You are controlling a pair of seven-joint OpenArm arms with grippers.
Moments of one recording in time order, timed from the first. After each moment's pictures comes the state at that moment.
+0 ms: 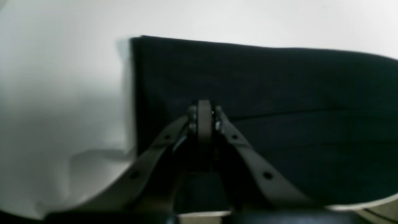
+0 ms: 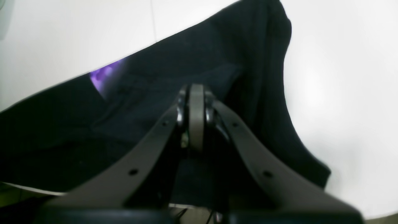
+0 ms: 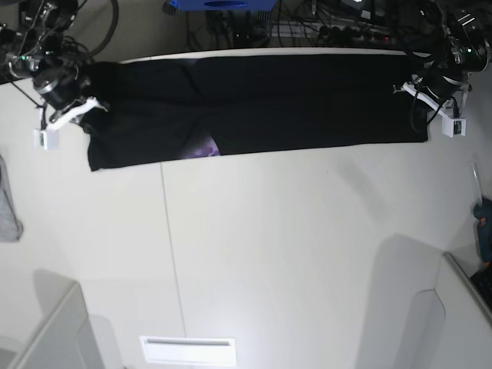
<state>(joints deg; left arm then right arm) 26.3 -12.0 -39.2 108.1 -32.5 -22.9 60.5 -22.4 9.9 30.4 105.0 44.6 18.9 -56.8</state>
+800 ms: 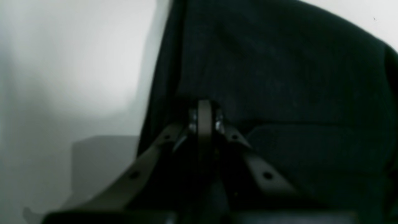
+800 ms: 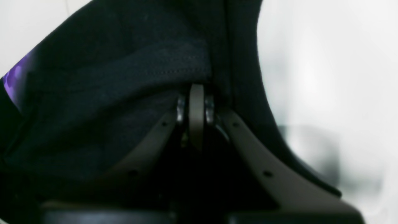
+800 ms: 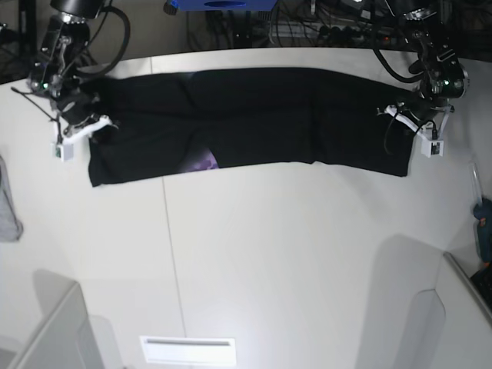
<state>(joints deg) 15.6 -11.1 -31.8 91.5 -19.7 -23.2 51.0 -12.4 8.8 27.0 86.0 29.4 19.1 -47.7</state>
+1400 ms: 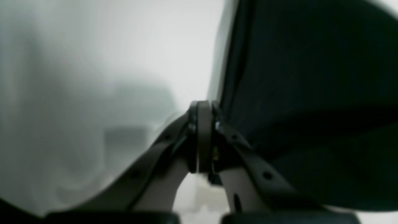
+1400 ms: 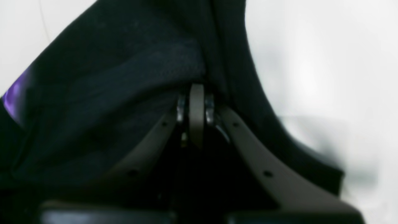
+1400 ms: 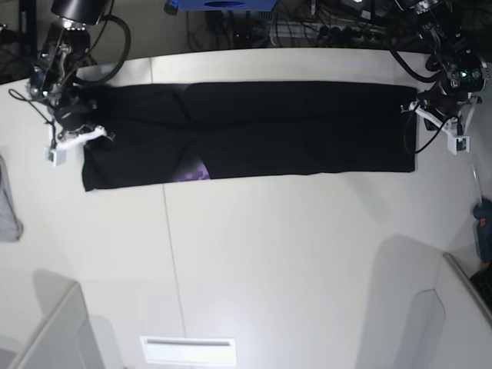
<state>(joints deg) 16.6 -10.9 -39.4 103.3 -17.8 -22.7 58.9 -11.6 8.2 26.8 89.6 29.0 11.0 -48.6</state>
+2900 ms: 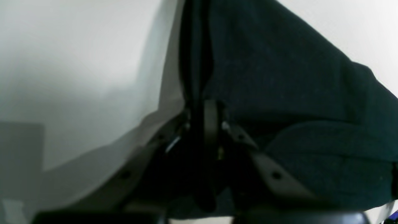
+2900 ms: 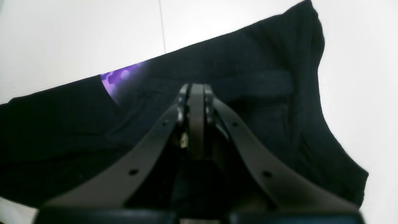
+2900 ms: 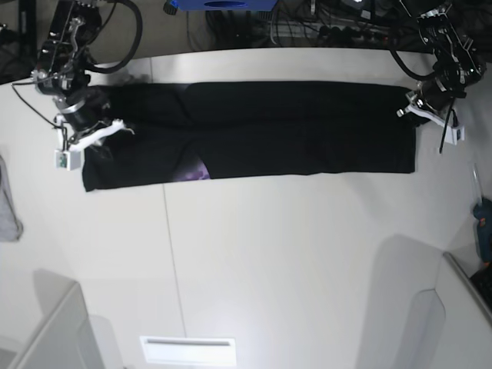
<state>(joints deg) 15.8 -14.2 -40.5 83.7 -42.9 -23.7 57.6 -19.0 6.2 20.7 108.9 29.2 11.0 -48.8</state>
